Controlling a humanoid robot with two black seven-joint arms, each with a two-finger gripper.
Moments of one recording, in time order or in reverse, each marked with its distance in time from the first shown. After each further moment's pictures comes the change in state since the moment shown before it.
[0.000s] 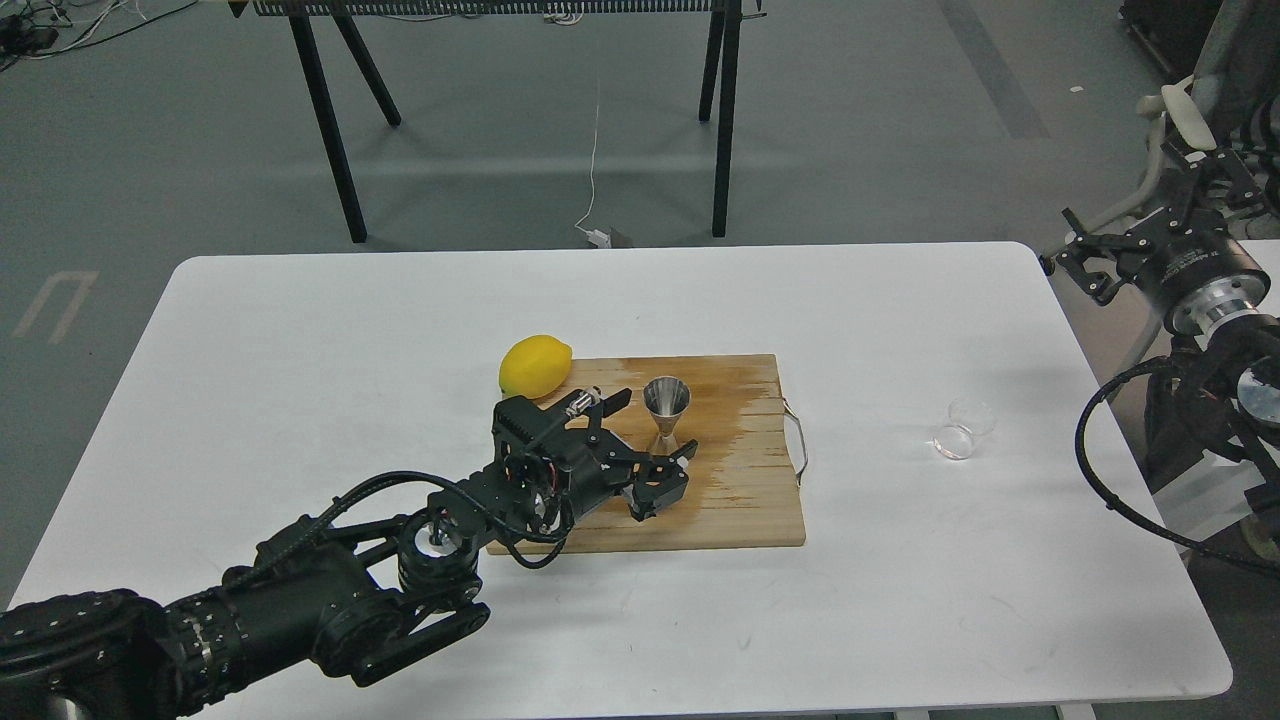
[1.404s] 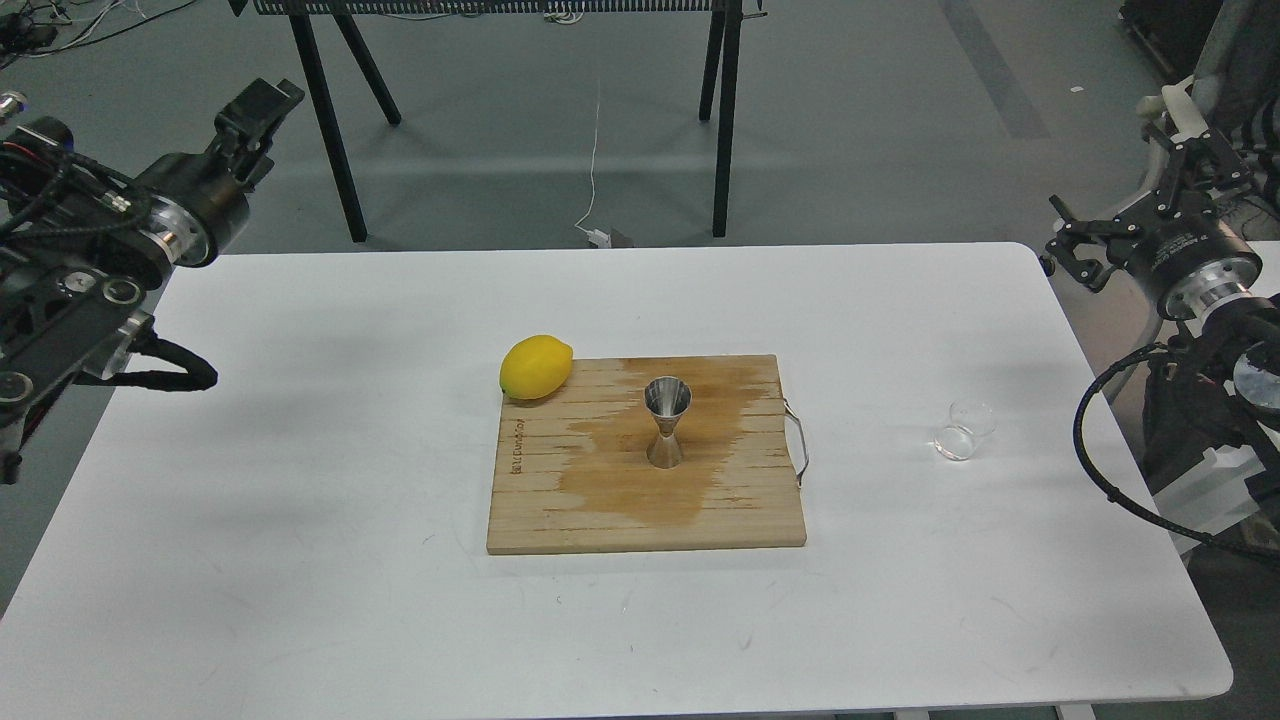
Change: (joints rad) left arm -0.175 0.492 -0.514 0.021 -1.265 -0.342 -0.089; right arm 0.036 -0.028 -0.056 0.029 -0.011 0.001 -0.004
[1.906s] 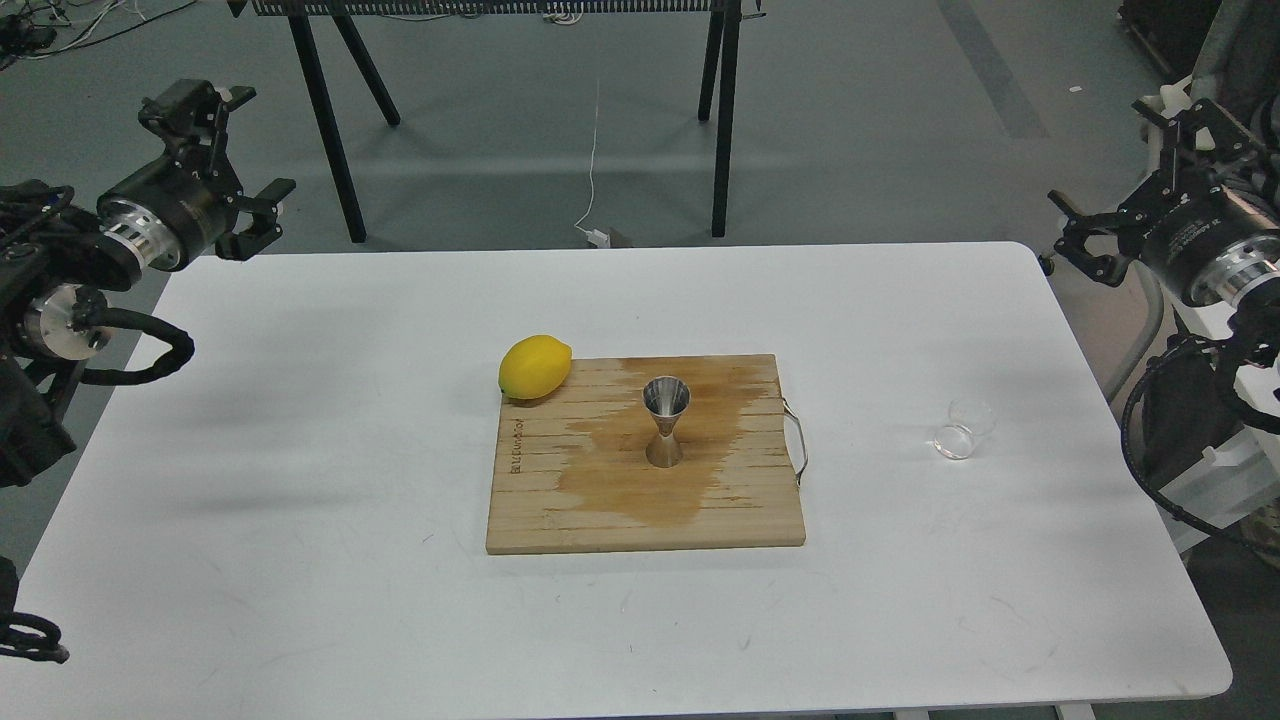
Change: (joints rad) left arm -0.094 -0.131 -0.007 0.456 -0.552 -0.421 -0.071; right arm 0.000 -0.204 -0.193 0.238 -0.011 -0.014 0.000
